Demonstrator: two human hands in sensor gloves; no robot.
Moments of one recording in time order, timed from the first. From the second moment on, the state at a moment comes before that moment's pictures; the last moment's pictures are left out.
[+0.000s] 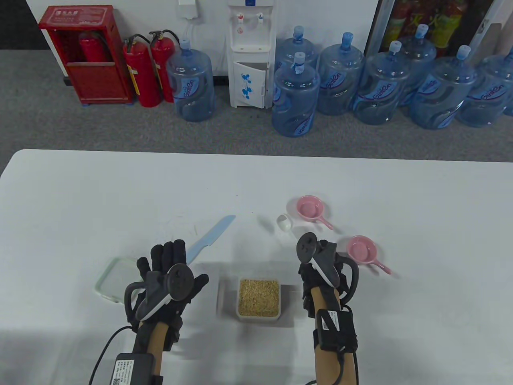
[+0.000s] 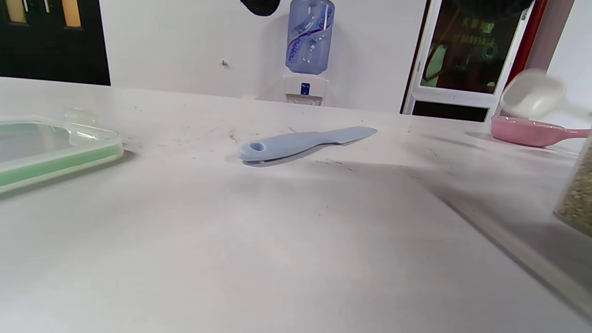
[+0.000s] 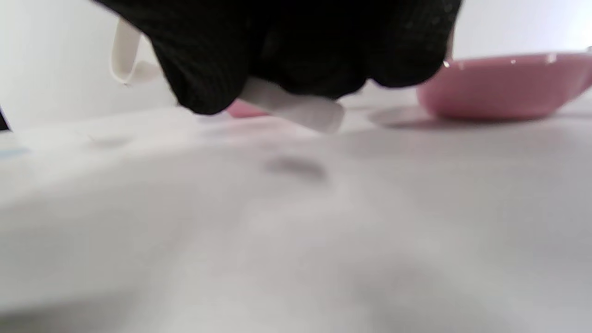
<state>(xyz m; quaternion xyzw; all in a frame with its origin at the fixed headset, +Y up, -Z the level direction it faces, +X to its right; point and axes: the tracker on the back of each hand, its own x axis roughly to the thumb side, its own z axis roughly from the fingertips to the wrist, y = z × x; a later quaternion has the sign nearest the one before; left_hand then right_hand) -0.213 -0.718 -0.286 -0.05 -0.02 0.05 1.00 0.126 -0.737 -0.357 -0.10 0.02 0.99 0.08</state>
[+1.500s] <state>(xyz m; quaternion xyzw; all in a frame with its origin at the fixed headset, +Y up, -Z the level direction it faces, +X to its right) -0.133 -0.750 -0.283 -0.19 -0.24 0.10 0.95 0.104 -0.678 -0.219 0.22 -0.19 0.95 -0.09</state>
